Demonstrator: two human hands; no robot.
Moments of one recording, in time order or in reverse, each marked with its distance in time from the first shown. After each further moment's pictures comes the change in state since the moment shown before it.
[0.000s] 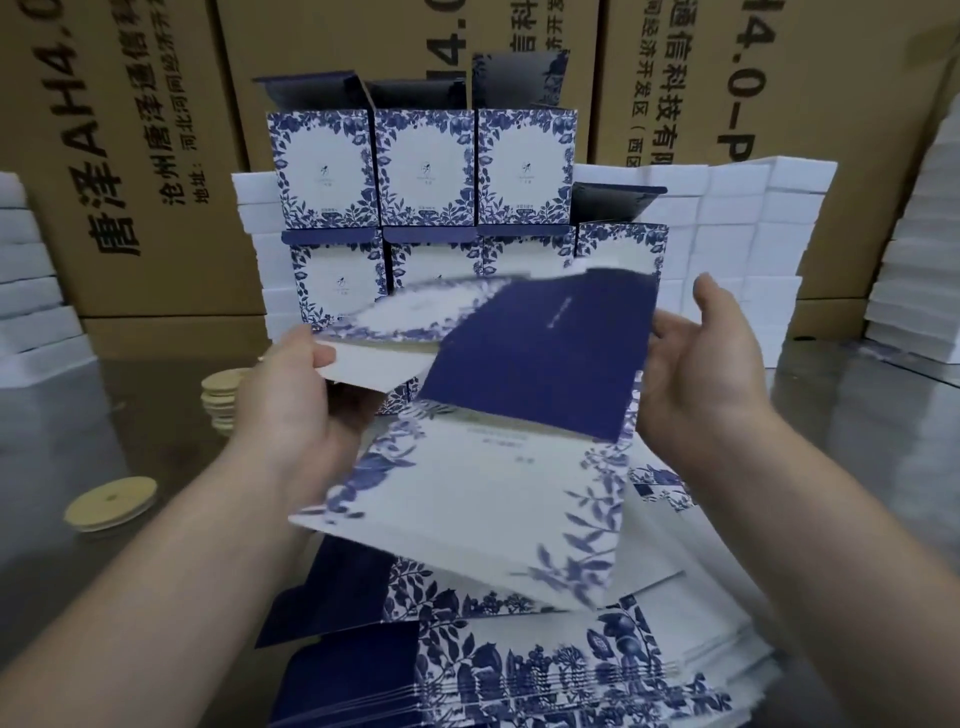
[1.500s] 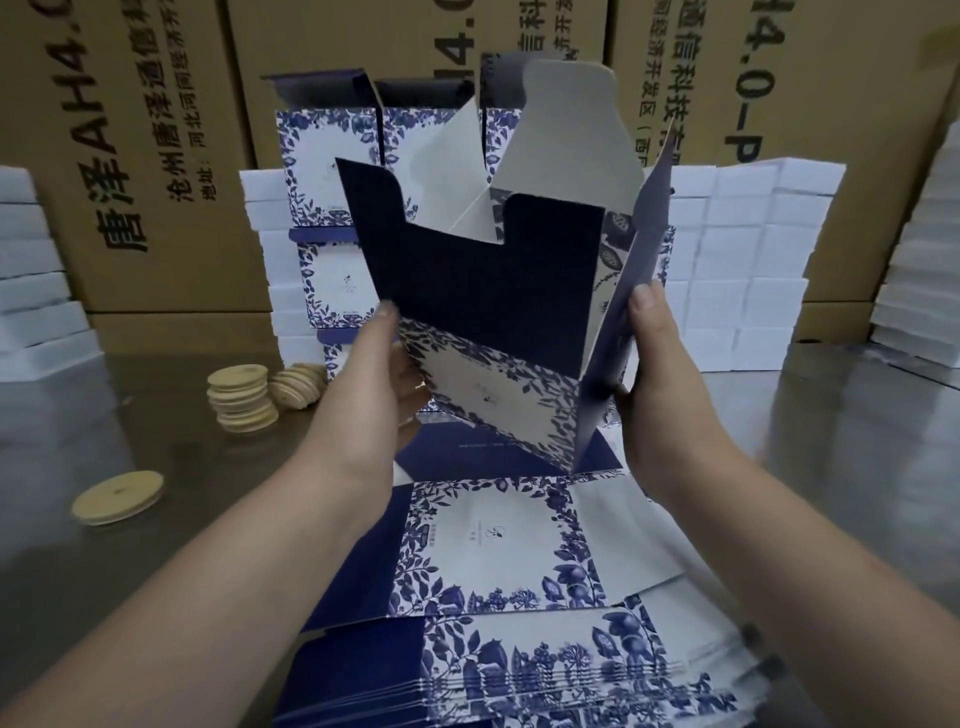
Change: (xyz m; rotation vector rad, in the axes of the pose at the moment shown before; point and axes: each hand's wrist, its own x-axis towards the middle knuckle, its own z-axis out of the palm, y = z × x) left_hand -0.031 -0.018 0.003 0.573 -0.340 0.026; right_hand -0.004 0.024 0.001 -0.490 -0.136 -0.256
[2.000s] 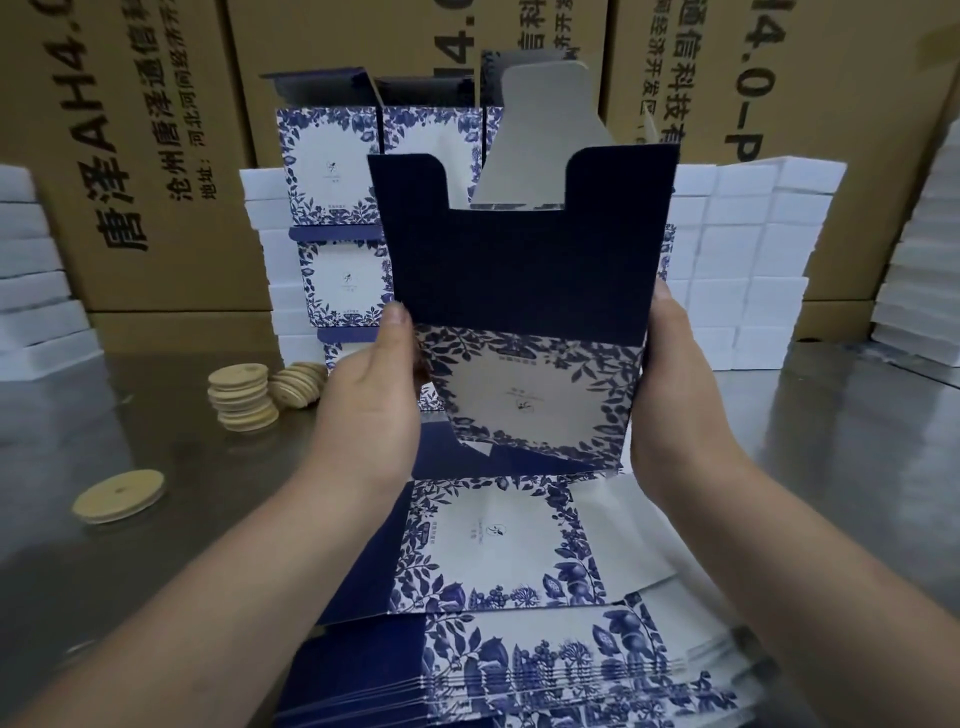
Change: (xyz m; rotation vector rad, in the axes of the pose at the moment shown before) left_hand -0.008 0.001 0.007 0.142 0.154 0.281; right_hand -0.002 -0.003 0.002 -0.029 0.007 -0.077
